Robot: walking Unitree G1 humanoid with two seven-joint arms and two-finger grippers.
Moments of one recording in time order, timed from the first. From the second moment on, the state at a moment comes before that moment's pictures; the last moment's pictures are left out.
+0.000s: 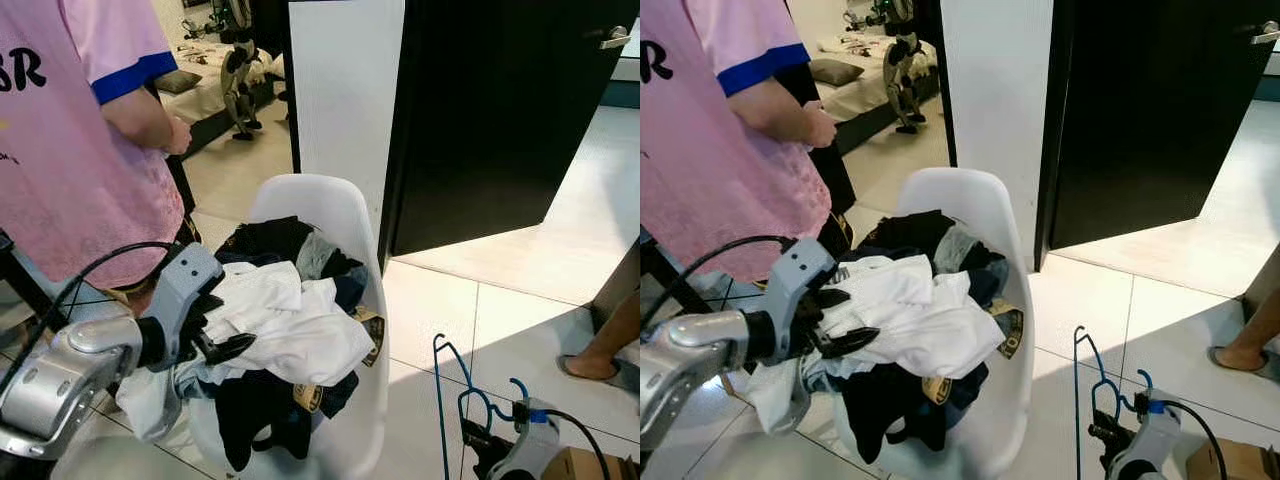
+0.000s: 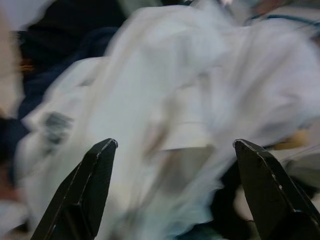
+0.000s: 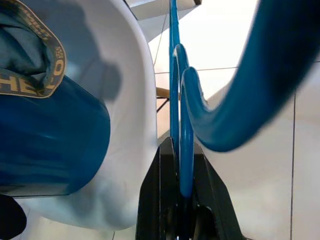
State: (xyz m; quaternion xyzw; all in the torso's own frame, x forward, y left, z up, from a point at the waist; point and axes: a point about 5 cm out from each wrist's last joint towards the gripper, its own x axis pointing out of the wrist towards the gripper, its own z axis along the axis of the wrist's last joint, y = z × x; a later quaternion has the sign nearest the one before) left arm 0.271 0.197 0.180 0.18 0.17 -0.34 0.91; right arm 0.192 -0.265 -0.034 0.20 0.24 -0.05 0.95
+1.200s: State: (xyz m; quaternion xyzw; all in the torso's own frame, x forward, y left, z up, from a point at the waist) left arm 0.277 0.200 0.157 0.27 0.19 -0.33 0.88; right arm 0.193 -0.265 -0.035 0.20 0.24 -0.05 0.95
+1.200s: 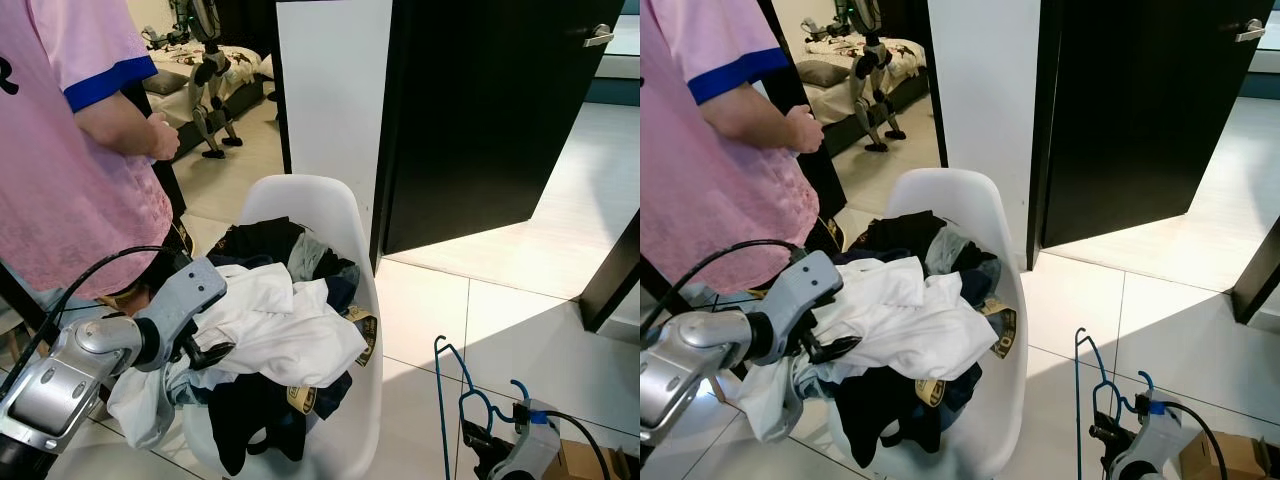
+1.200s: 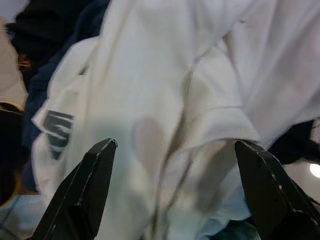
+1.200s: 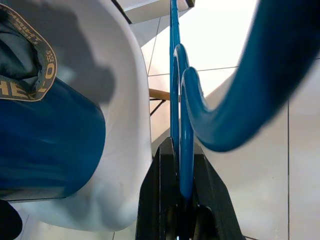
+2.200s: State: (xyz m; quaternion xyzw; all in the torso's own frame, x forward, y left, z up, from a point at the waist) left arm 0.290 0.186 0.115 0.22 0.17 -0.36 0.89; right arm 0.194 -0.265 -0.034 0.20 0.23 -0.05 0.95
